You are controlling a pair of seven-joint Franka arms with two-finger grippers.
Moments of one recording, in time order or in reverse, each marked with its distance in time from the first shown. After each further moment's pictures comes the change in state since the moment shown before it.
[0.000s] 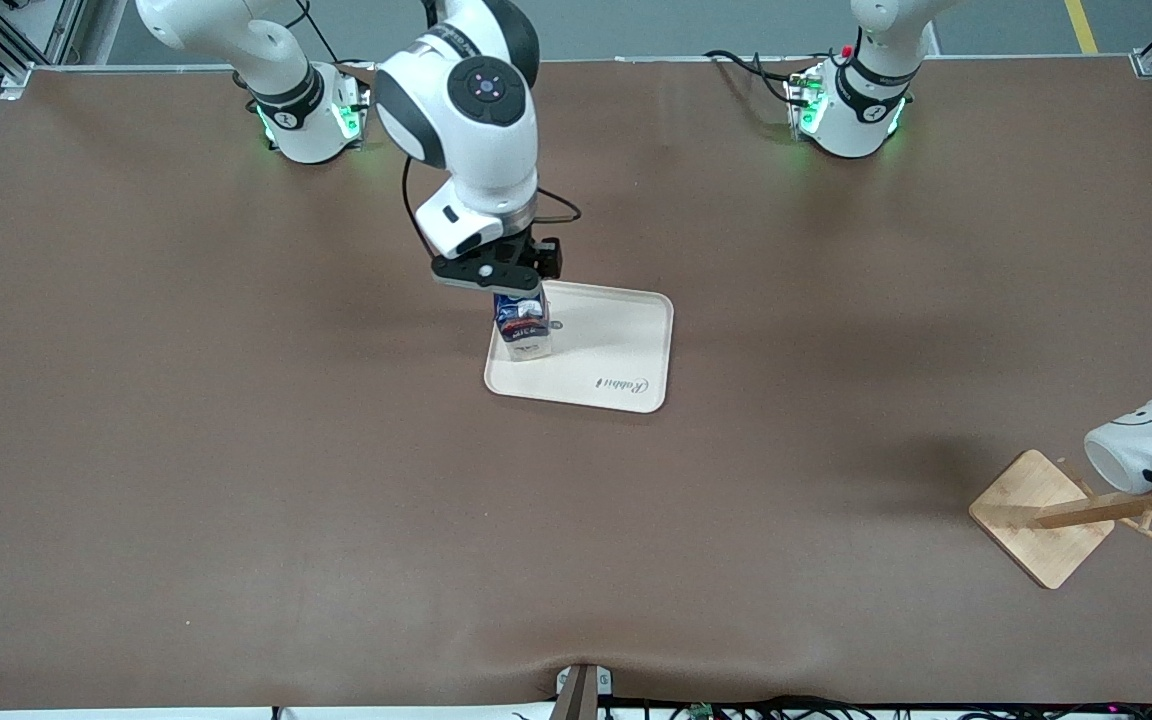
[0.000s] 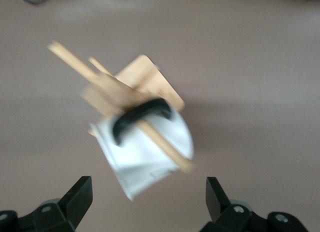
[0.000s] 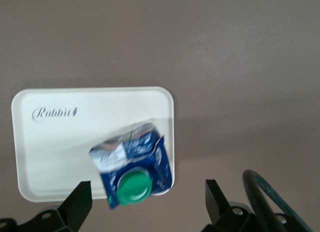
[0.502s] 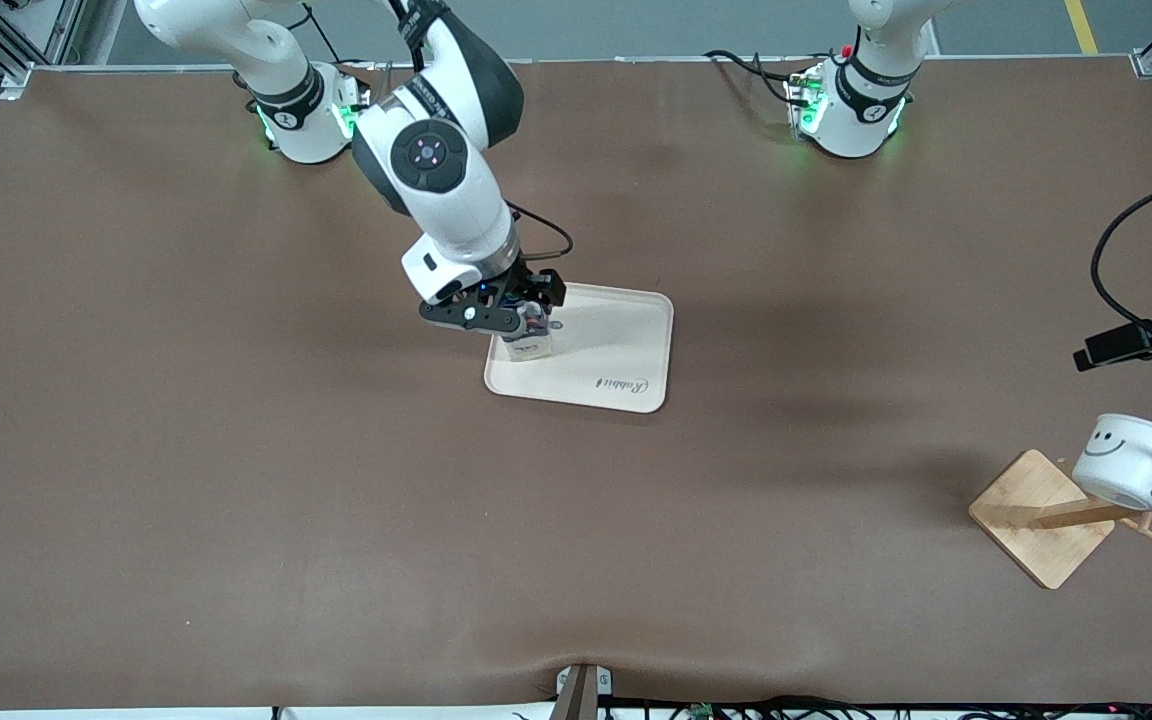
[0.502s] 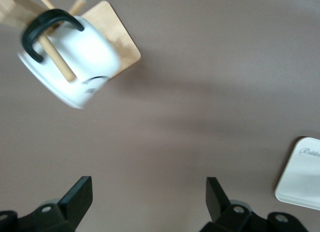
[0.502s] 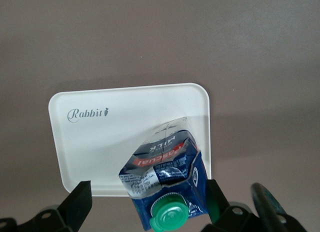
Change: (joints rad) left arm -0.037 -0.097 -0.122 0.001 0.000 -0.237 -0.270; right arm -0.063 0.060 0.000 -0.008 0.233 0.131 -0.150
